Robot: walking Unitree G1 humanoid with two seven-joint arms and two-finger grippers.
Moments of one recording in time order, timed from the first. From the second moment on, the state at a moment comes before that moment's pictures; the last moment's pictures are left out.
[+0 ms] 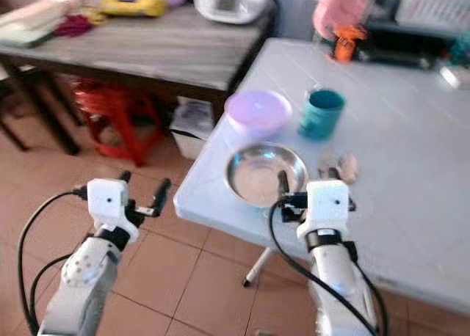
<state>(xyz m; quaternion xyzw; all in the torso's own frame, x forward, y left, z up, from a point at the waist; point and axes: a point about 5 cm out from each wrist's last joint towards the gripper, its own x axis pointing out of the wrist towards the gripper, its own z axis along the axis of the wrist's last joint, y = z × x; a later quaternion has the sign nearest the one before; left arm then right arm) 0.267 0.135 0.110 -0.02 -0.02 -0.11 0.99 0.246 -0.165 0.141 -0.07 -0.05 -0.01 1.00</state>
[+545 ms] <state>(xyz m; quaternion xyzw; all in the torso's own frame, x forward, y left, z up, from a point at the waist) 0.254 0.141 0.098 0.00 0.01 -0.22 0.97 0.252 -0.171 0.144 -0.04 -0.04 -0.03 1.00</state>
